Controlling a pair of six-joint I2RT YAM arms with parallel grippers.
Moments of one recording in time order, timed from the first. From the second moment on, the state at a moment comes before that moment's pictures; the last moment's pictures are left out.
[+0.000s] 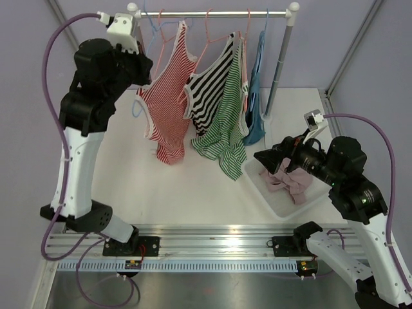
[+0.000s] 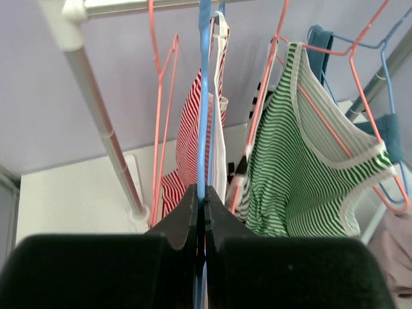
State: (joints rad) left arm -0.36 1.55 2.28 -0.86 -0.02 -0.06; right arm 0.41 0.73 1.17 -0.64 -0.36 0.40
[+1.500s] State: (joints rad) left arm -0.36 0.45 1.16 -1.00 0.42 -0.21; right arm 0.98 1.32 1.11 0.02 0.16 0.46
